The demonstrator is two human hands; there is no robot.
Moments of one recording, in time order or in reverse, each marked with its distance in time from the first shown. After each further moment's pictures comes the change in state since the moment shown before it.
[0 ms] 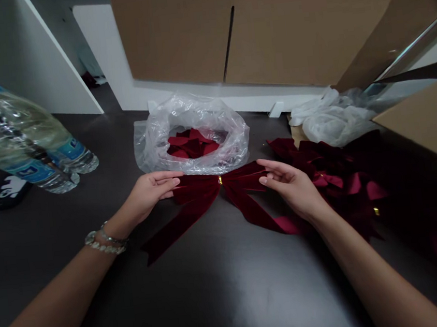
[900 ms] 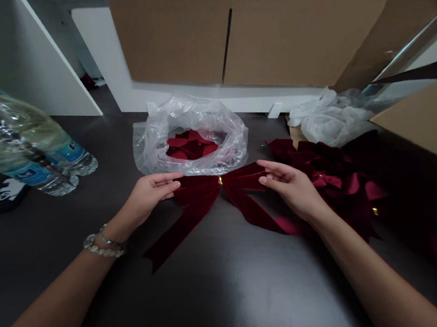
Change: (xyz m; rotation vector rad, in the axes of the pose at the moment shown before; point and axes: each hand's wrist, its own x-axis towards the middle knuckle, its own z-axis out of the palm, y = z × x) left_hand 0.000 -0.002 0.001 0.047 0.009 0.021; right_hand 0.000 0.001 -0.001 0.032 0.034 0.014
